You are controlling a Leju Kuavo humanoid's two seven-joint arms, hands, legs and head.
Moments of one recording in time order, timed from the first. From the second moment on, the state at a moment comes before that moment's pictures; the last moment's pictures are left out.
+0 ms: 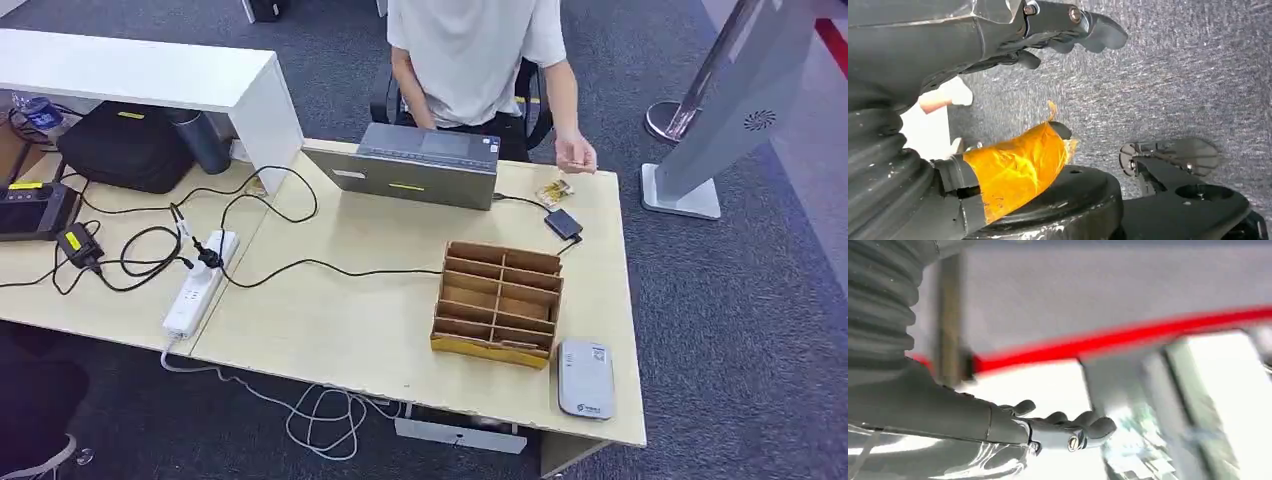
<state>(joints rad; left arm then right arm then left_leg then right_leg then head) -0.09 -0.02 -1.50 -0.14 1.33 0.41 -0.16 -0.01 -0.40 -0.80 -1.34 0.84 -0.07 -0.21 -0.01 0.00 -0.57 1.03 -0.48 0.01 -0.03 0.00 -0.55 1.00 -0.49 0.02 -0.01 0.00</state>
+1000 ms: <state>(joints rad) -0.14 -0.04 -1.52 -0.14 1.11 0.36 -0.29 -0.67 -0.29 0.39 -1.32 1.21 -0.15 0.11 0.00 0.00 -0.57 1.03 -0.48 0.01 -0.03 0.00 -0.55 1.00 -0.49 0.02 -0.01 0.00</state>
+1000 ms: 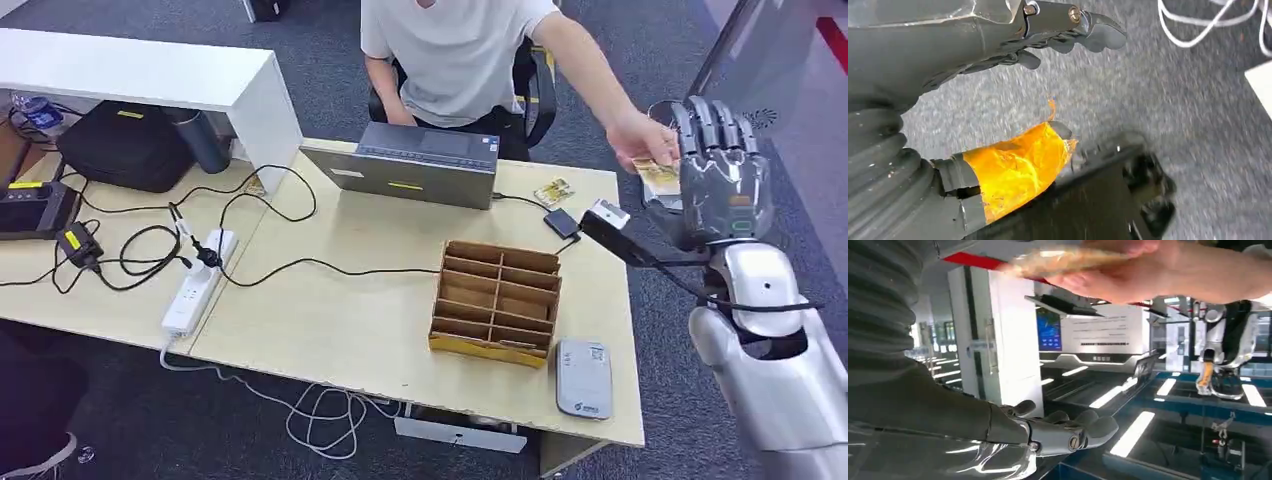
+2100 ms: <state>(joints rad) -0.13 -0.07 -1.52 -0.14 1.10 0.29 -0.26 -0.60 -0.24 0.44 -1.35 1.12 -0.19 0.10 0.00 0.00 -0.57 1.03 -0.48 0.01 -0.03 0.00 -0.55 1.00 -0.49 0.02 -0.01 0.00</state>
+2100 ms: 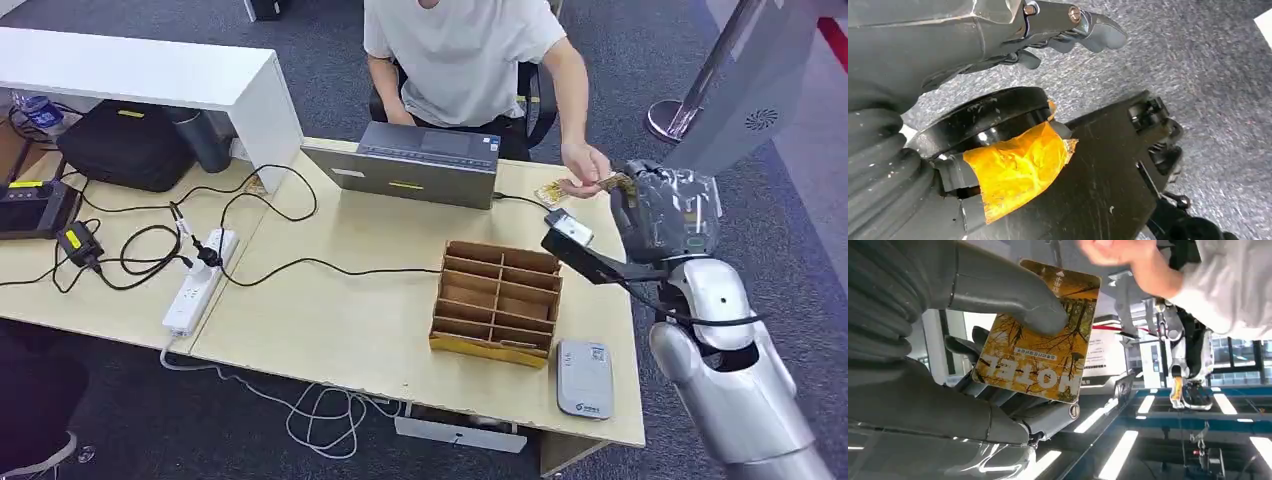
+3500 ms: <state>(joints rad) -0.13 -0.05 -1.52 -0.14 1.11 0.34 -0.17 0.06 -0.24 0.25 -1.54 1.34 -0.40 0.03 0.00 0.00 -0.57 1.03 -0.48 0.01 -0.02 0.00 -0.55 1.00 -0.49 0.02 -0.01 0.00</state>
